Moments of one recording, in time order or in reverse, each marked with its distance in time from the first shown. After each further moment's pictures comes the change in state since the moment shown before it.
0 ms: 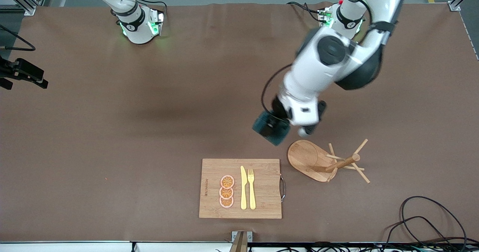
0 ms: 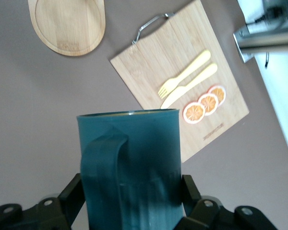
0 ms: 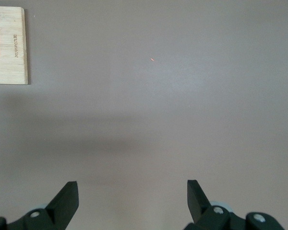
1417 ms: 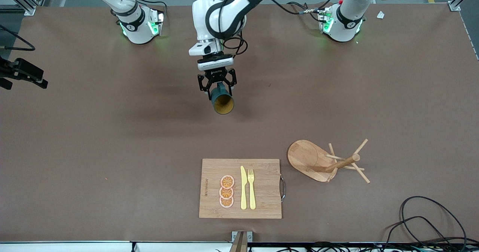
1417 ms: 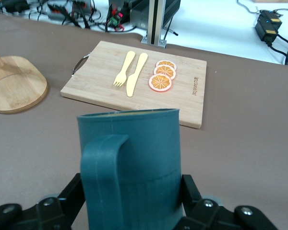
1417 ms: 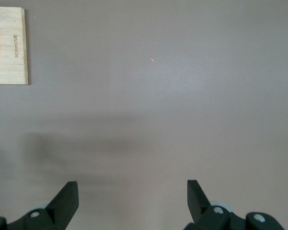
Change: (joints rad) left arm -0.530 0.255 0.004 -0.098 1.211 -0.076 -0.552; right arm 0.000 0.000 0.000 0.001 0.000 0.000 0.000
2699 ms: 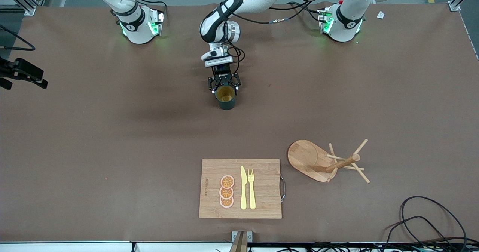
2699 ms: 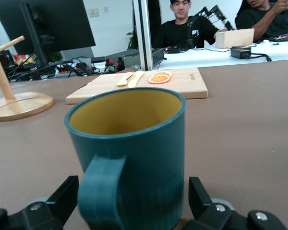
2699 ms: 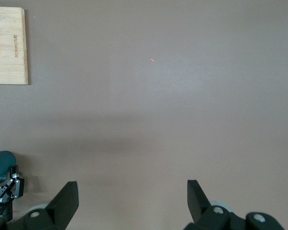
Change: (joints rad) left arm -0.194 0.322 0.006 0.036 0.361 -0.332 -0.303; right arm 0.000 0.000 0.000 0.000 0.000 0.000 0.000
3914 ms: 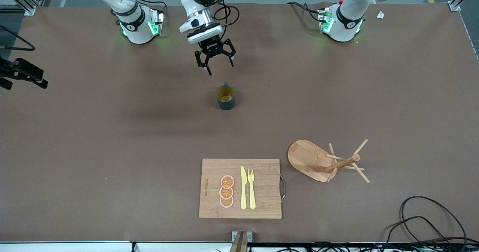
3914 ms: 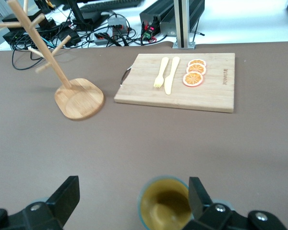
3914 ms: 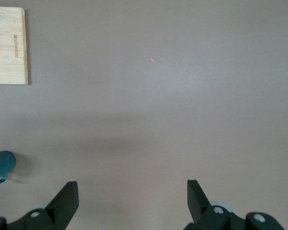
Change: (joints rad) left arm 0.103 -0.424 -0.042 0.077 -0.612 -0.037 0.631; right arm 0.000 0.000 0.001 0.000 0.000 0.000 0.000
